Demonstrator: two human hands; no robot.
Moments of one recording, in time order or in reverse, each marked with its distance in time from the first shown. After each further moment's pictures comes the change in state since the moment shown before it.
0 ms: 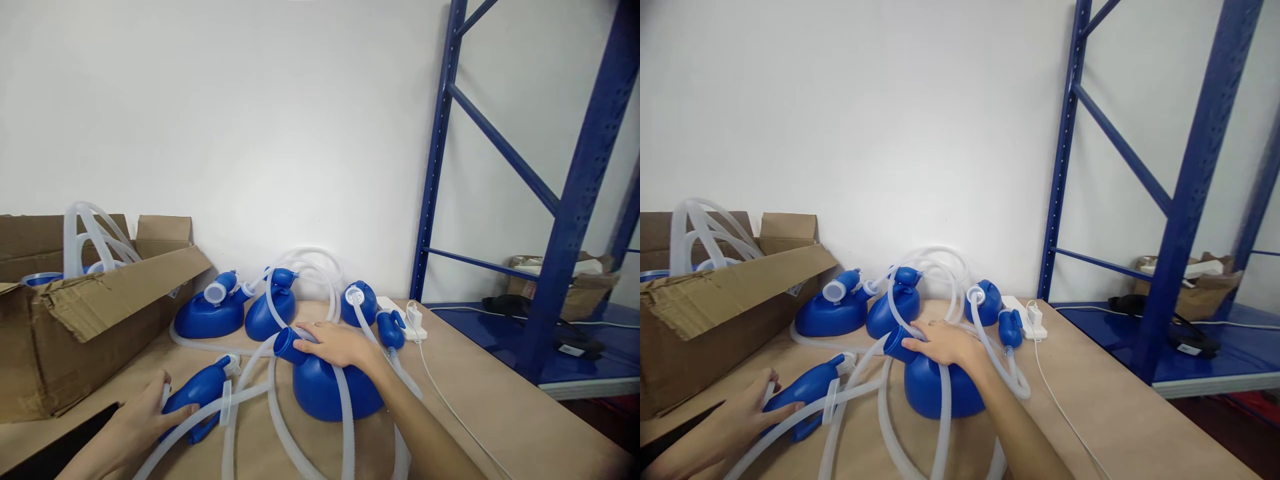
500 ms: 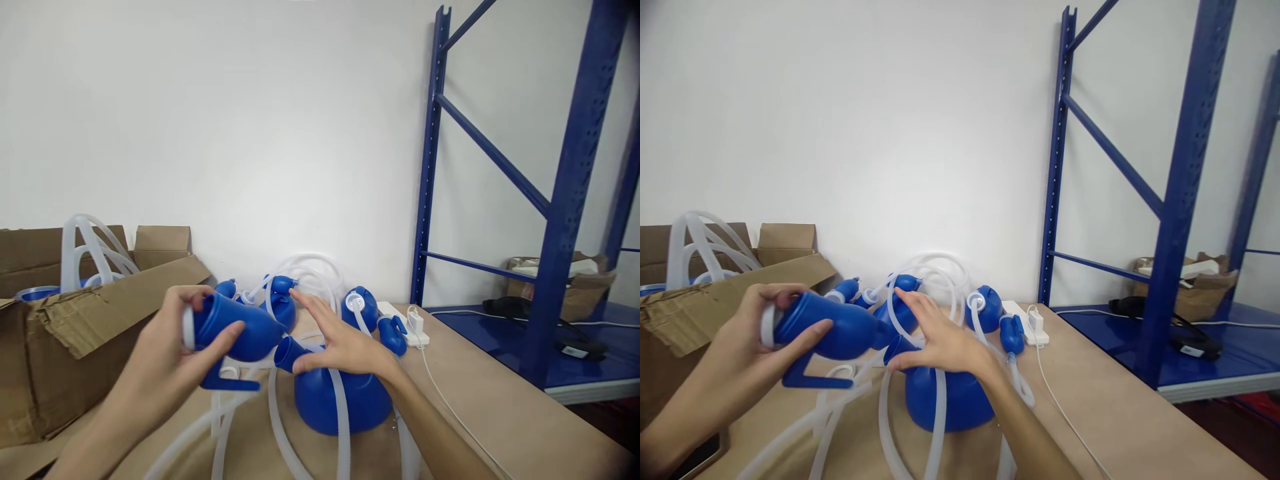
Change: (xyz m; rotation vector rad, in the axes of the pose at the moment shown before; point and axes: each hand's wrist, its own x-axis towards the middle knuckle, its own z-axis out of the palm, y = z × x) left_hand -0.029 0.178 -0.109 -0.273 0.487 0.310; right_hand -0.023 -0.023 -0.022 0.355 0.256 -0.380
